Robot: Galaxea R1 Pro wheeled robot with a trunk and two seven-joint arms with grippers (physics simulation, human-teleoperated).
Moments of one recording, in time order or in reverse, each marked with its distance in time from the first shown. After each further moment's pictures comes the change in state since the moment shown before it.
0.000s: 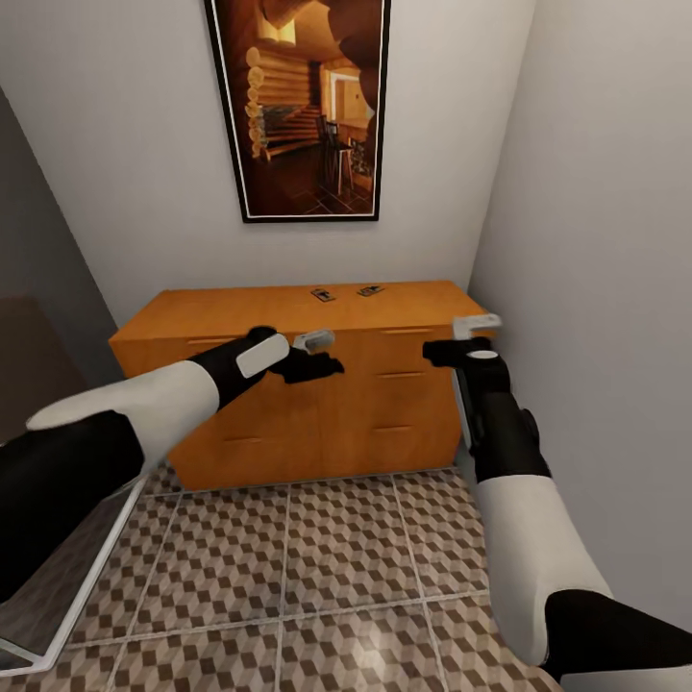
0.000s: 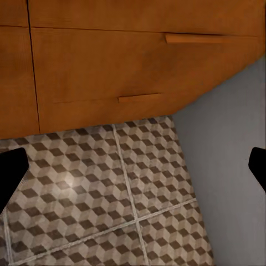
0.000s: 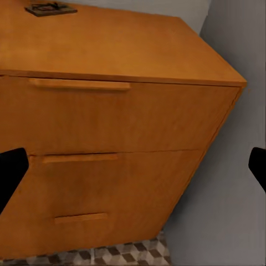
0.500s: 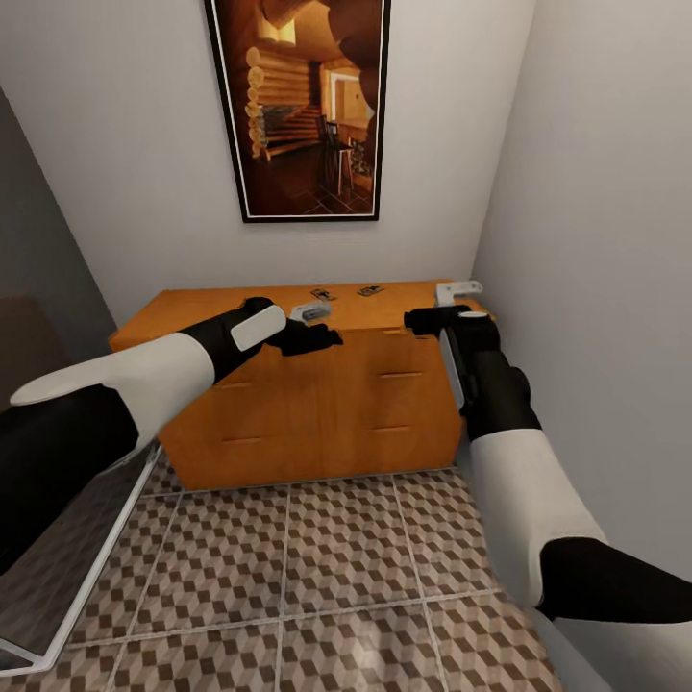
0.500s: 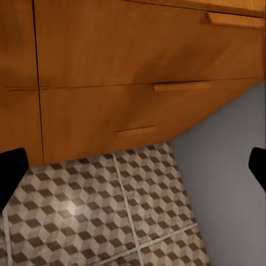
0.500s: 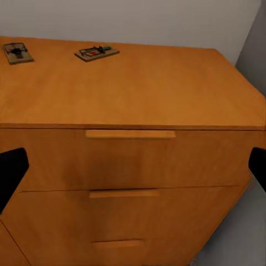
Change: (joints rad) left arm -0.091 0.000 0.004 0.008 -0.004 -0.009 0.002; right arm -0.161 0.000 0.067 0.107 -0.141 0.034 -0.008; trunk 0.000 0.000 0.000
